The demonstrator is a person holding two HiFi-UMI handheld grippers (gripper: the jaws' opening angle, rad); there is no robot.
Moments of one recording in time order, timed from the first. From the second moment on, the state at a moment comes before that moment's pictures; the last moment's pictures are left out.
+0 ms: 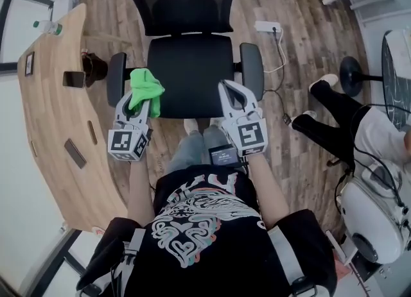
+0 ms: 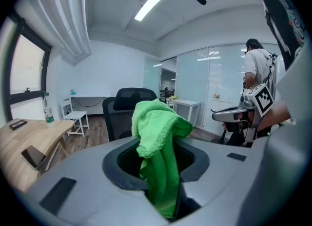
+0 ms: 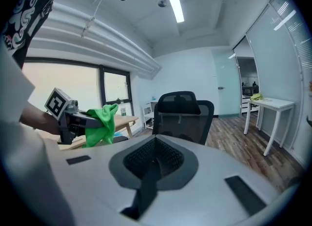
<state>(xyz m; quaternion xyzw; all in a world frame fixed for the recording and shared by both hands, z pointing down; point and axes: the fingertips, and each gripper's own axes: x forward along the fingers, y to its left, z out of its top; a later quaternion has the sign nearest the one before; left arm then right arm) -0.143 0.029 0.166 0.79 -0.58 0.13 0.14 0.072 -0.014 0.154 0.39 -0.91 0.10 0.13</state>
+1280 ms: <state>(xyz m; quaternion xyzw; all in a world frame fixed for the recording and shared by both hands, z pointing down) -0.177 0.034 0.365 0.76 -0.57 0.17 0.25 0.043 -0.022 0.331 0.40 -0.88 0.10 0.23</state>
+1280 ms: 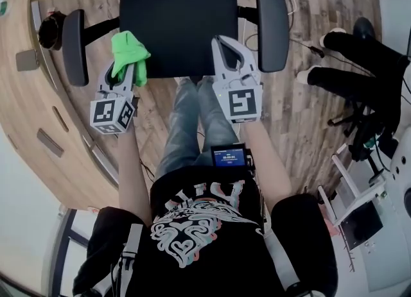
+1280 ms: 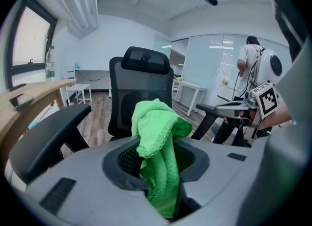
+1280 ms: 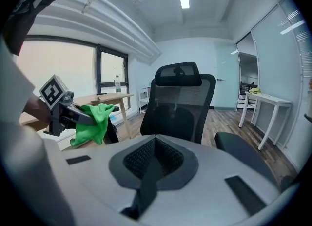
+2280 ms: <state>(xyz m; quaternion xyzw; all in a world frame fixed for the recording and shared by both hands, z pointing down) -0.179 0.041 0.525 0.72 -0.55 0.28 0.31 0.065 -0.031 0.470 0.42 -0.85 0.15 0.27</state>
